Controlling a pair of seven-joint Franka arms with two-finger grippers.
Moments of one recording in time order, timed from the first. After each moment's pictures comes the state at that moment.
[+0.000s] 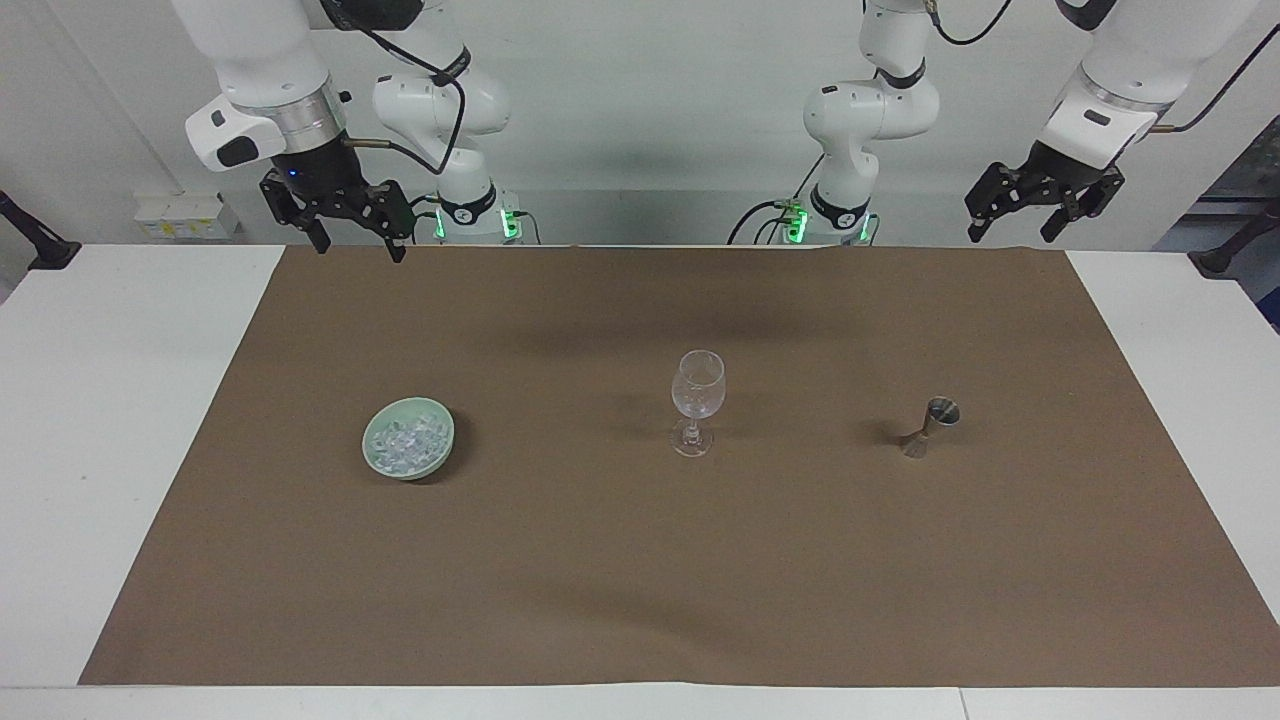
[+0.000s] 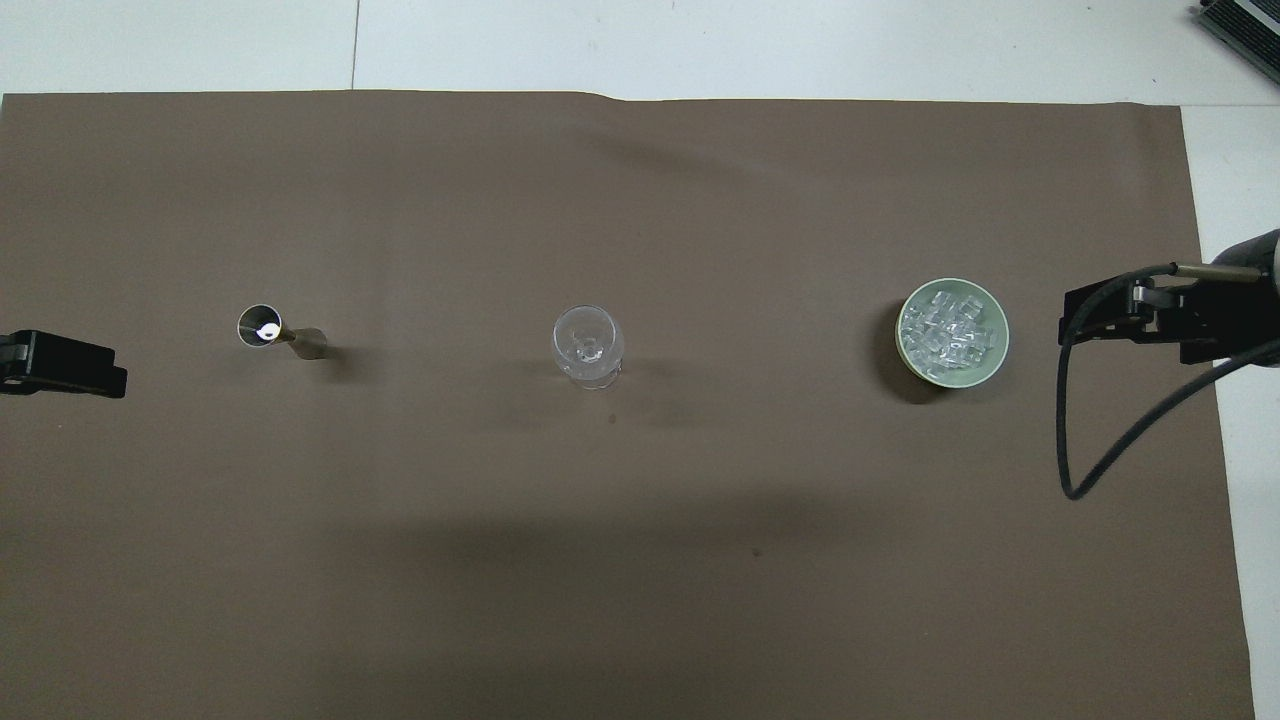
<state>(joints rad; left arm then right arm) 0.04 -0.10 -0.09 -1.60 -0.02 1.46 0.00 -0.04 -0.02 0.10 -1.53 0.00 1.51 0.23</state>
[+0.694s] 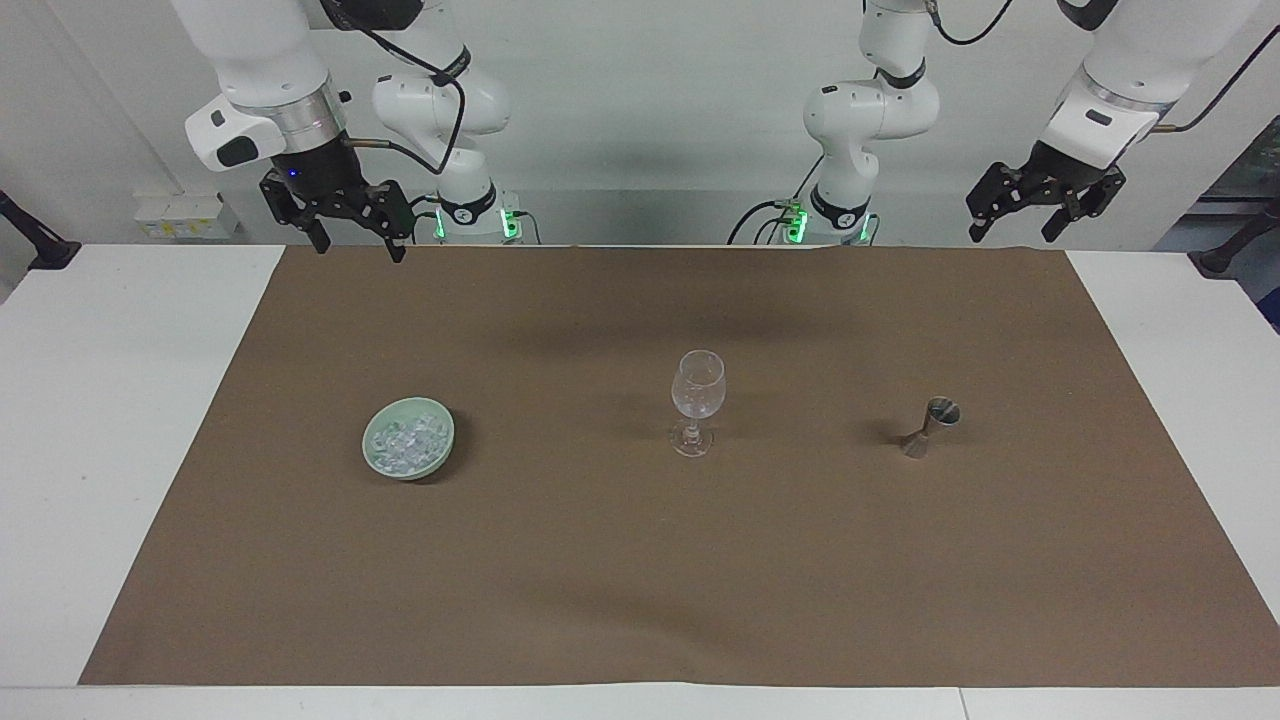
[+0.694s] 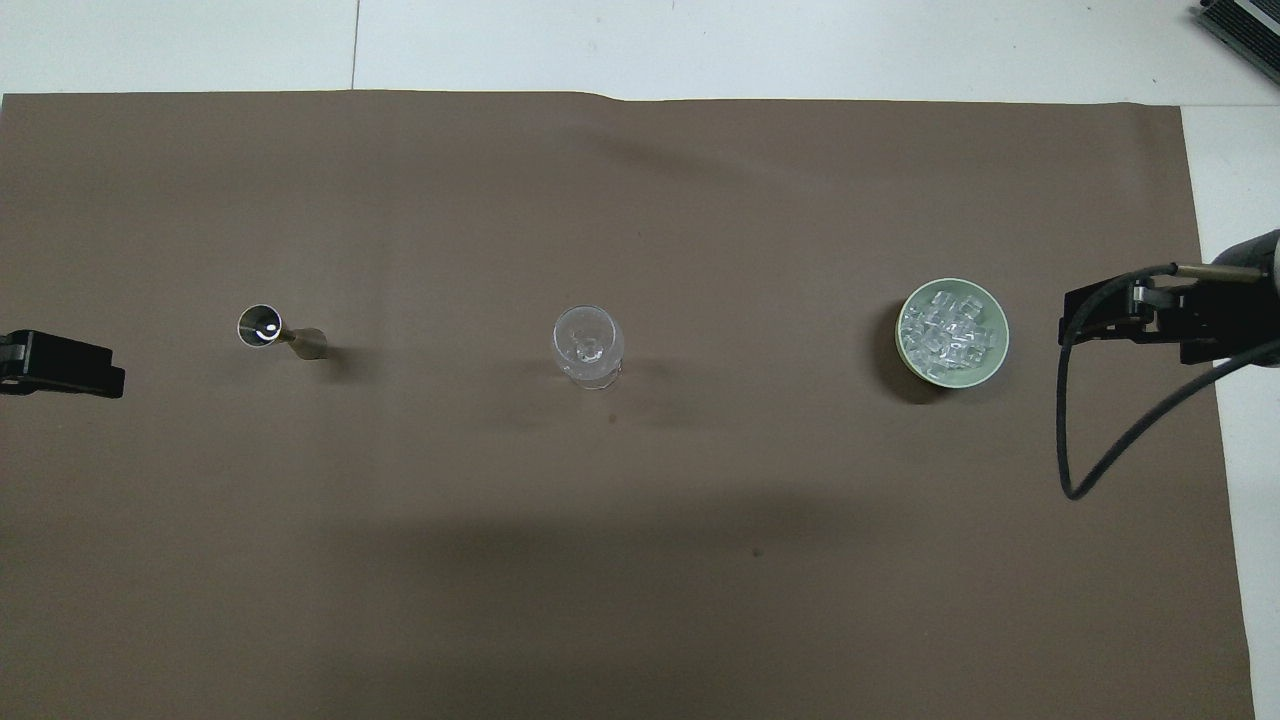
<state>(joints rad) 0.04 -0.10 -0.08 -1.61 -0.02 1.46 0.00 -0.04 -0.02 0.10 -1.53 0.00 1.51 0.23</state>
